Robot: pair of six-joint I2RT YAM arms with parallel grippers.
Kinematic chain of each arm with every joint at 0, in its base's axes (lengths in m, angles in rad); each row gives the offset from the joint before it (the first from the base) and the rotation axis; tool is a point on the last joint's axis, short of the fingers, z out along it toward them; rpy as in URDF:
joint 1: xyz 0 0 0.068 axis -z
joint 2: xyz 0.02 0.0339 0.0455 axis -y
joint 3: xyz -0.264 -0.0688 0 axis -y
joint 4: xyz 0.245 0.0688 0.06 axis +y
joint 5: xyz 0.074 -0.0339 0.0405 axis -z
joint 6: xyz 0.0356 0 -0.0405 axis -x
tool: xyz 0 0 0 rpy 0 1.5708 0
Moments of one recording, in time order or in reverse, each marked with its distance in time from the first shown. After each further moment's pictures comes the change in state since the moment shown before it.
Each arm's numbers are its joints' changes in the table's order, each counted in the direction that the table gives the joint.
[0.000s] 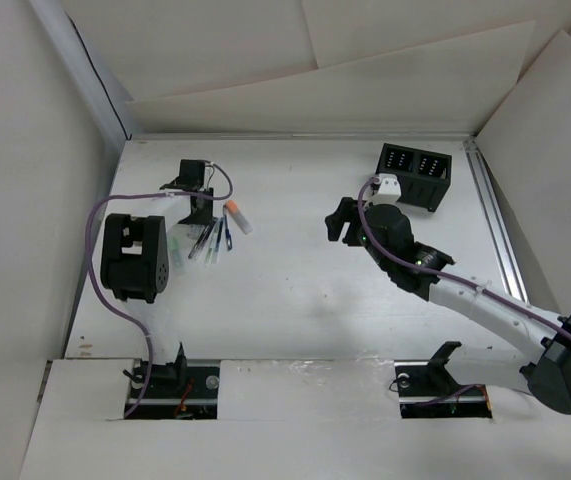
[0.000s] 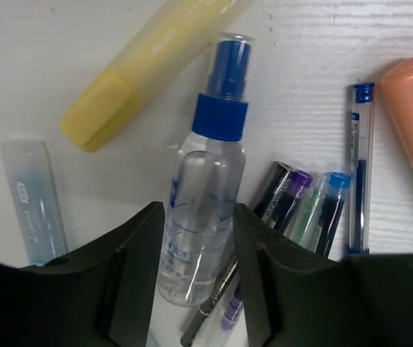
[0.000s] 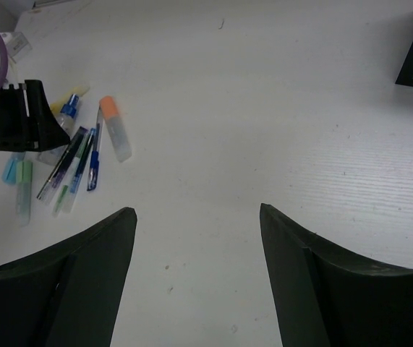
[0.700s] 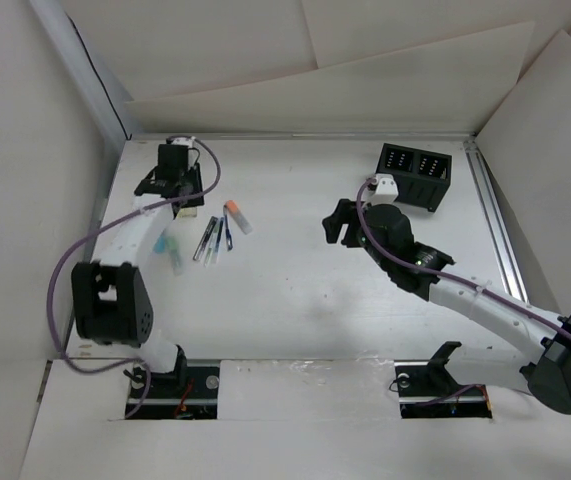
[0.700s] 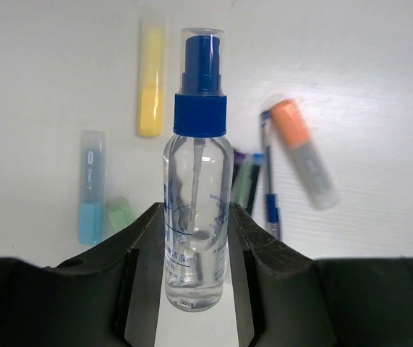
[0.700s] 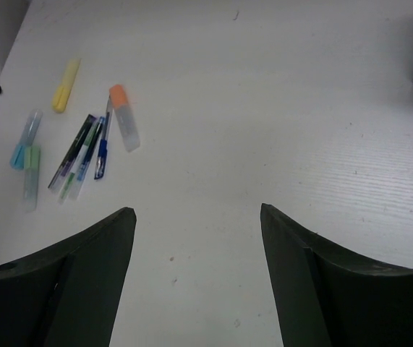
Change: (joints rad) left arm 0.013 0.283 -0.001 0.097 0.029 0.100; right arm 0.000 0.000 0.000 0.001 -0.037 0.013
